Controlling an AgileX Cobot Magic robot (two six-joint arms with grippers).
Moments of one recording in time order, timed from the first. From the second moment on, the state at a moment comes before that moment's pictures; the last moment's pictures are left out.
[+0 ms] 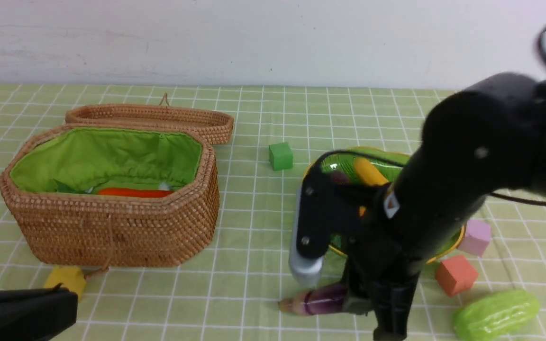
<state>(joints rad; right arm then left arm) 0.71 1.62 -1.26 0.14 1.03 -0.78 -0.84 0.48 -0.66 0.15 0.67 -0.41</state>
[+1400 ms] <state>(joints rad) 0.77 1.82 -1.43 0.17 0.85 -0.80 -0.84 0.48 -0.66 0.30 0.81 -0.46</state>
